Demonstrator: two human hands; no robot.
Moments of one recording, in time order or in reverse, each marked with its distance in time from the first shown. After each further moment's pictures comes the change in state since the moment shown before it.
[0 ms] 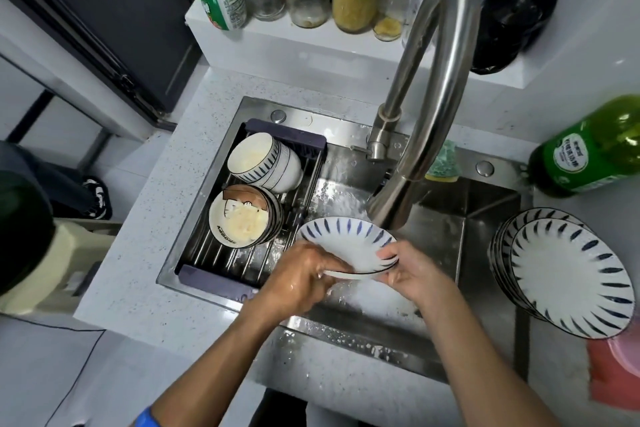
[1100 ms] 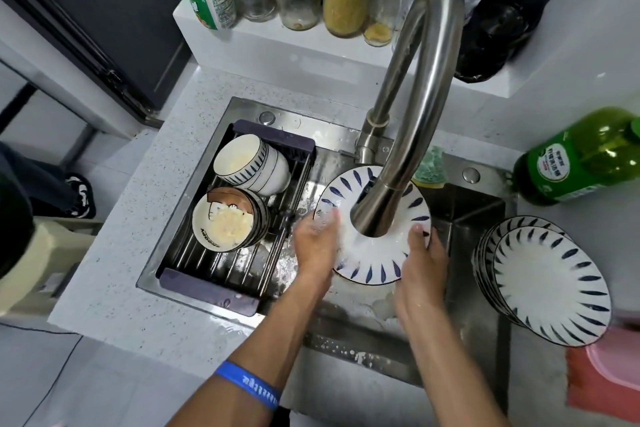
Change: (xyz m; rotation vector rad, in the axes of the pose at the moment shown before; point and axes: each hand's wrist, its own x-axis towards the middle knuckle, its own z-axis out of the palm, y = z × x) left_hand 0.082 0.039 0.030 -1.059 0.566 -0.998; right_hand -0.027 0.002 0.000 0.088 0.376 -0.714
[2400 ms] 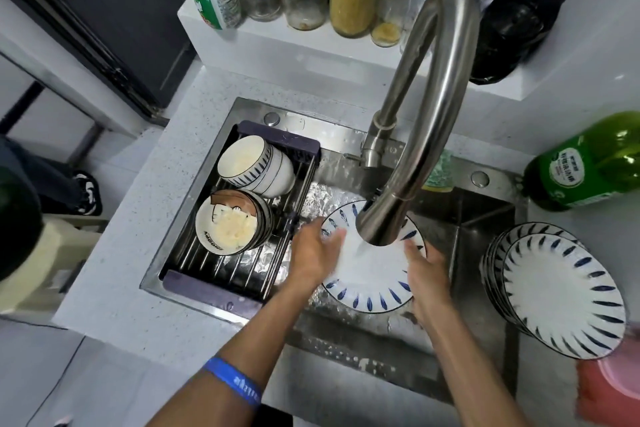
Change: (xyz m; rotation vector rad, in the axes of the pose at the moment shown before) left_hand 0.001 0.006 -0.011 0.534 -0.130 0.039; right_hand 0.046 0.033 -0.018 -0.363 -0.225 0.035
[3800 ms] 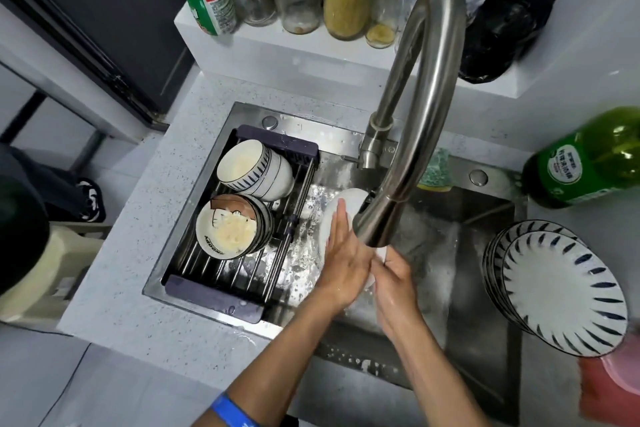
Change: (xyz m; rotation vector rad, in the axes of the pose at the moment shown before) left_hand -0.013 -0.005 0.022 0.156 -0.224 0.510; right_hand -0.044 0.000 0.034 0.265 -0.254 -0.083
